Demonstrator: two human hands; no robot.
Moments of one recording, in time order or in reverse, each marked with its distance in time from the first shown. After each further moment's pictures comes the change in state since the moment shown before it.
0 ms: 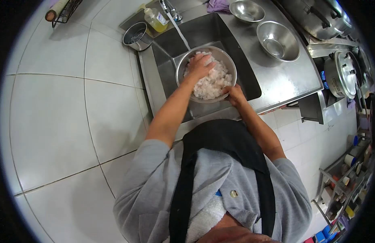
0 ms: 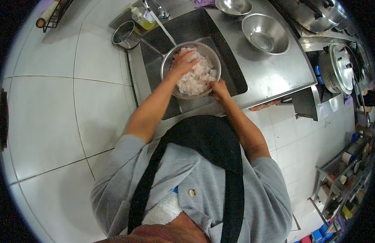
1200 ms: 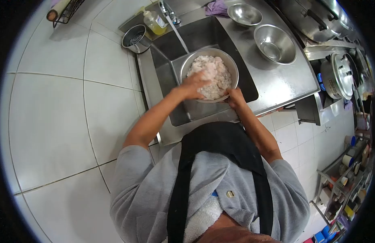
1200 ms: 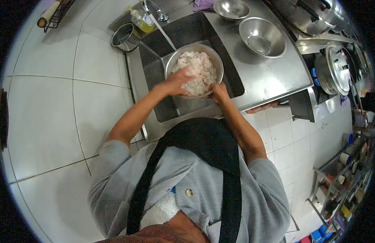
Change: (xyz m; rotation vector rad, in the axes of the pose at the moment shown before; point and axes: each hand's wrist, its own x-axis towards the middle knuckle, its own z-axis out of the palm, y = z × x) left_hand -0.057 -0.020 -0.026 0.001 -0.367 0.456; right_hand 0.007 0.005 -0.011 0.020 0.052 -0.017
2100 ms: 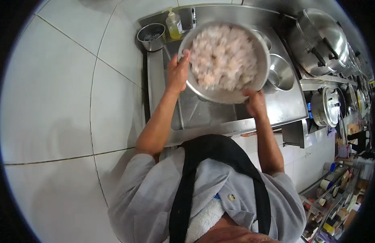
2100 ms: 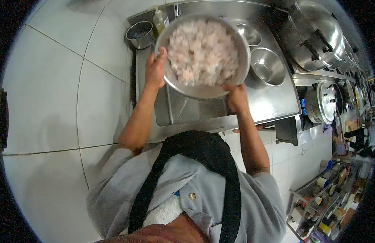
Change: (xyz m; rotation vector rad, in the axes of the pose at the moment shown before) left_hand -0.032 0.088 -0.141 -1.138 1.144 -0.330; right_hand -0.097 -0.121 0.060 -0.206 -0.086 -0.416
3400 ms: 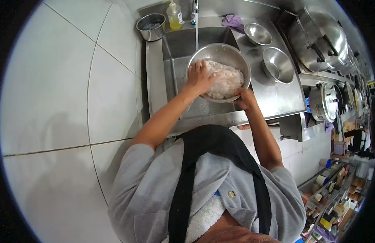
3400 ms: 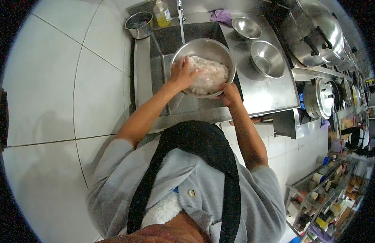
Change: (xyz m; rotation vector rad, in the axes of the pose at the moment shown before) left_hand -0.032 -0.104 0.013 1.251 -0.330 0.179; right_hand 0.017 0.065 -0.025 0.082 -0.064 0.401
